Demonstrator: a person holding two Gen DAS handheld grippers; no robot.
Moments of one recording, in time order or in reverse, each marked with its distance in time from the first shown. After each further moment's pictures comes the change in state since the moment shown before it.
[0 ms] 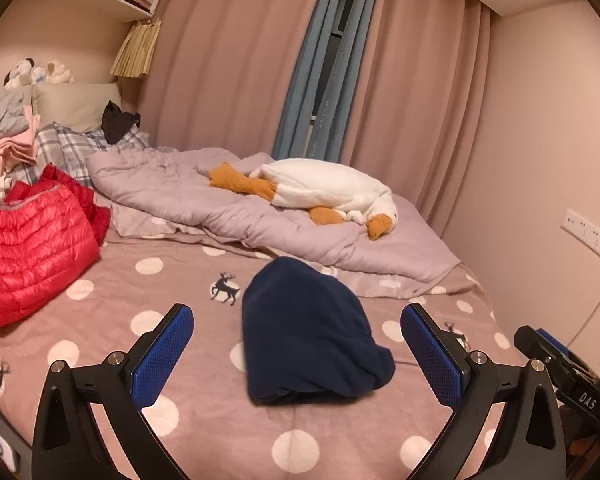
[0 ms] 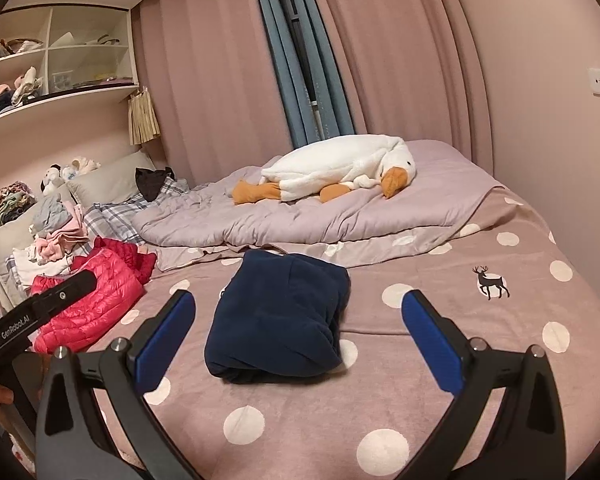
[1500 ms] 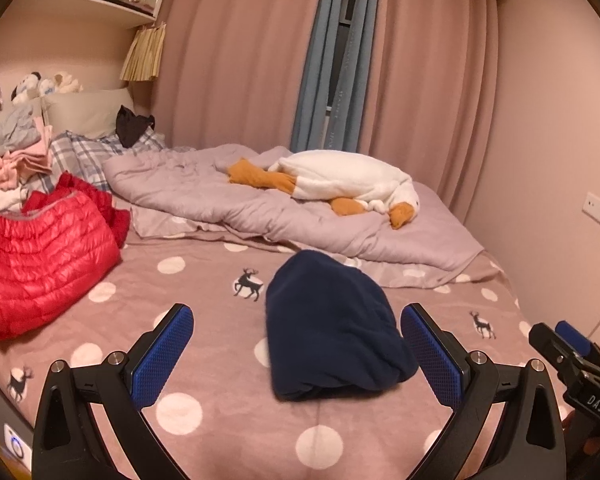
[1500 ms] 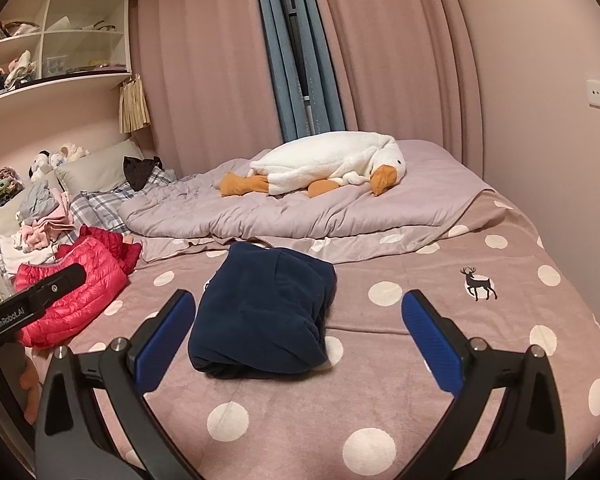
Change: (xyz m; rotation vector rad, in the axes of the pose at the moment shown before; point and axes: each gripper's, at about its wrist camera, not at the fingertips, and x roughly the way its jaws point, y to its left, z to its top) left arm 0.003 -0.002 0.002 0.043 0.029 0.084; right arm 0.004 0.008 -0.001 -0.035 0.022 -0.060
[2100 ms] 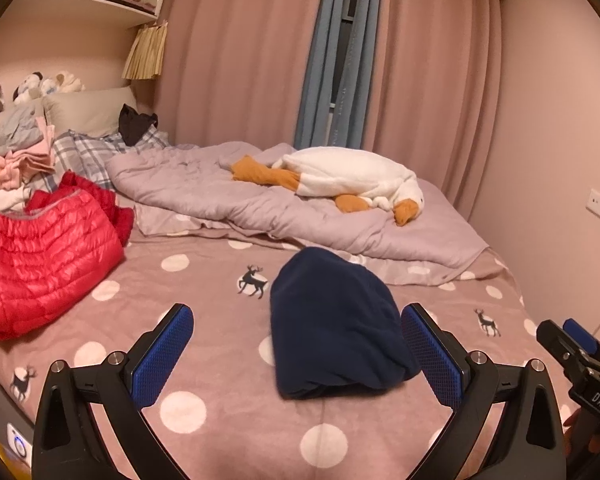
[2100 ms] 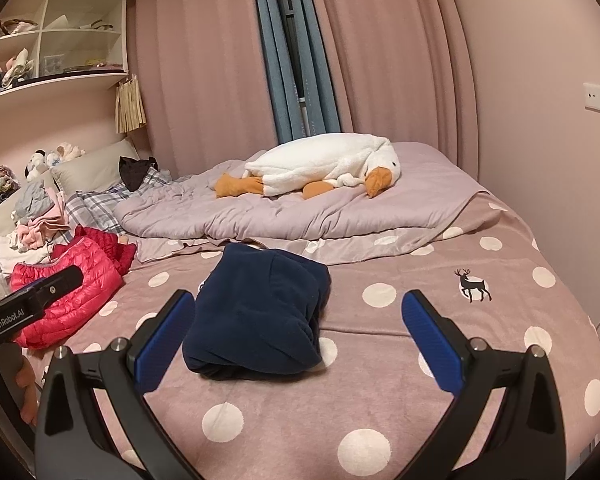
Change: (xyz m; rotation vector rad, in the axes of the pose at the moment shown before) left arm 0.005 0.000 0.001 -0.003 0.016 0.016; right arm -0.001 -0.001 0.000 0.000 -0.005 -0.026
